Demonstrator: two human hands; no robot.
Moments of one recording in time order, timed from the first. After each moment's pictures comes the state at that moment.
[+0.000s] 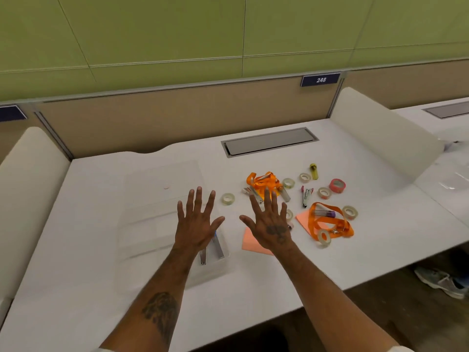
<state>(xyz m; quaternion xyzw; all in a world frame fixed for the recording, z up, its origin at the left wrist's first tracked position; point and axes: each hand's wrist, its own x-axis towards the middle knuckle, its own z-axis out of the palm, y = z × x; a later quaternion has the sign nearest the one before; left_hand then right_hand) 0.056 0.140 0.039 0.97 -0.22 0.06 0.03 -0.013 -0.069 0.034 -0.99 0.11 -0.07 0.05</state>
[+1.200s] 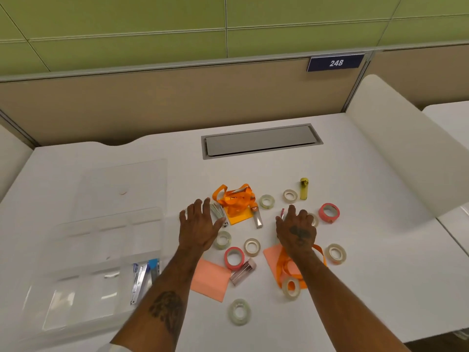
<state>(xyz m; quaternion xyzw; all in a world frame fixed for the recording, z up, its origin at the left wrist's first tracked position) 0.124 -0.047 -0.005 0.99 -0.11 -0.03 0.04 0.067 -0.296 -0.018 -0.95 0.28 0.01 0.09</state>
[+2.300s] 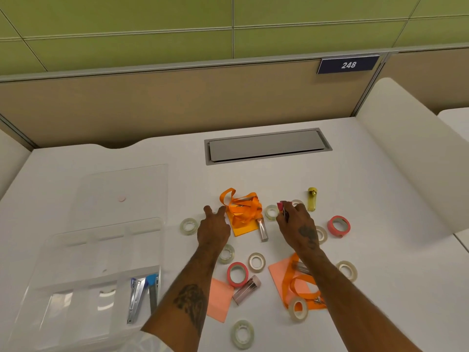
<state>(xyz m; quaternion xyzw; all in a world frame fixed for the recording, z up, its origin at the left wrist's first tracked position) 0.163 -0.093 -0.019 0.98 -0.02 -0.12 0.13 0.112 -0.309 -0.009 -0.96 0.16 -0.06 0.22</state>
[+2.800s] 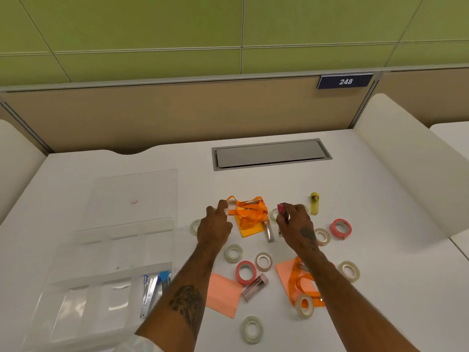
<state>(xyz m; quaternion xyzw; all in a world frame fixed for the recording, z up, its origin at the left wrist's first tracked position) 0.156 -0.065 0.010 0.97 -0.04 -0.07 0.22 0.102 -0.283 0.008 -0.94 0.14 -0.10 0.29</state>
